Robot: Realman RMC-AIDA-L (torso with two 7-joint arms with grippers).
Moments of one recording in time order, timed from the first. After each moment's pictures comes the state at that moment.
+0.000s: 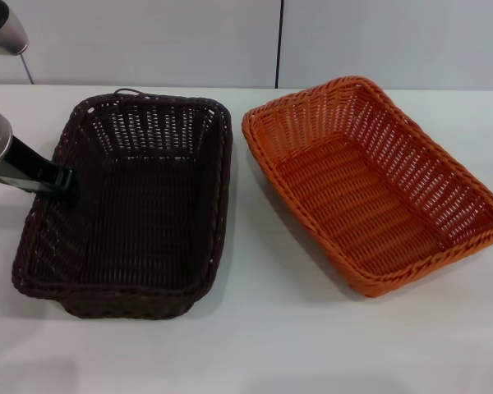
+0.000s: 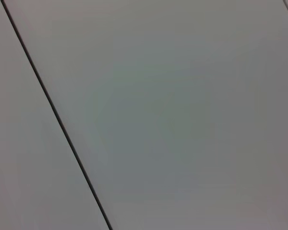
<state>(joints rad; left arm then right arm) -0.76 -2.00 -2.13 -1.05 2.85 -1.42 0.35 0.66 2.05 -0.22 -0.11 -0.62 -0.89 0.46</state>
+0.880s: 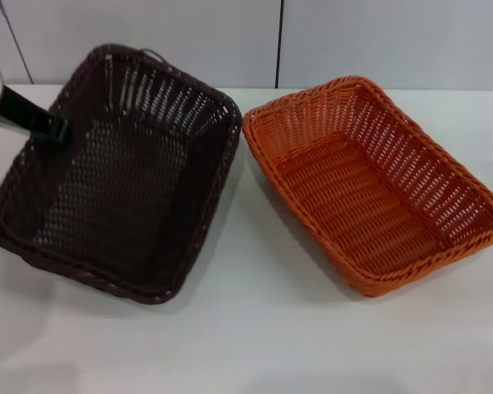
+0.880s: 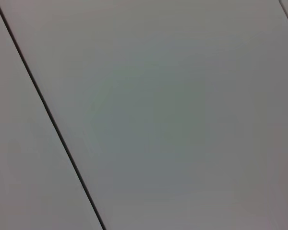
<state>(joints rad) -0.75 -2.02 -2.13 -1.27 2.85 -1.45 0.43 0.66 2.05 -0.22 -0.12 -0.61 -0.87 0.46</state>
